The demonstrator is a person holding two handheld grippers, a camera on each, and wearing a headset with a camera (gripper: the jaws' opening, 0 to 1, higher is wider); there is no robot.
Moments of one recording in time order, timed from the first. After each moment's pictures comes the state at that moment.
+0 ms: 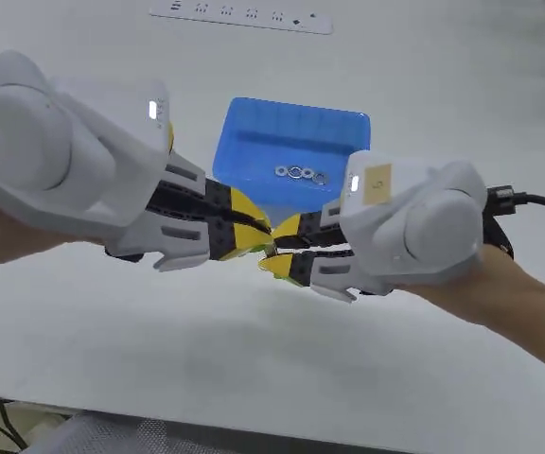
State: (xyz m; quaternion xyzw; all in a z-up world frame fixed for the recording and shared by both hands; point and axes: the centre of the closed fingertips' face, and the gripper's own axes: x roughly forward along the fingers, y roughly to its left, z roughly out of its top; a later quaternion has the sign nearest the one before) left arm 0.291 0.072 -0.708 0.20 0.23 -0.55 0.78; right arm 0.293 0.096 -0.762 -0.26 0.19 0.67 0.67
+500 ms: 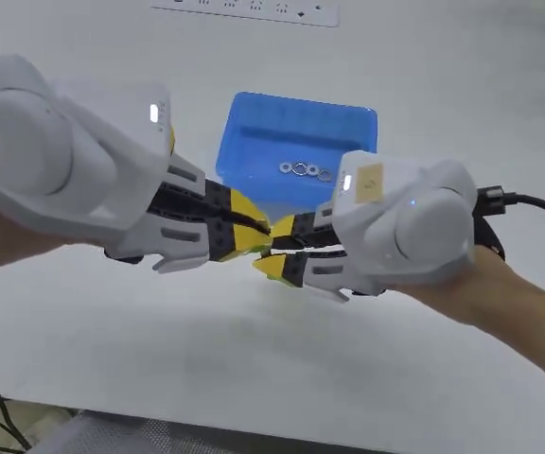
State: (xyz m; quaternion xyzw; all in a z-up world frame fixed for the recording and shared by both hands) left arm 0.293 0.078 -0.714 0.20 0.24 -0.55 0.78; right arm 0.292 0.108 -0.769 -0.25 0.20 0.67 0.67
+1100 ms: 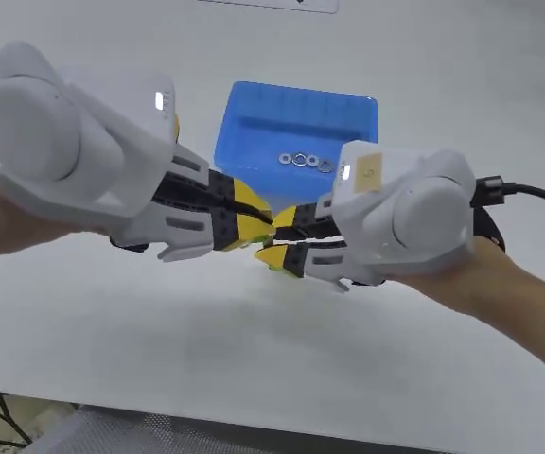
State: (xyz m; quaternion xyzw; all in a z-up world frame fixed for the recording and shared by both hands) left arm 0.299 0.075 -0.720 0.20 0.24 -0.55 0.77; right arm 0.298 0.105 -0.775 -0.25 0.20 0.67 0.67
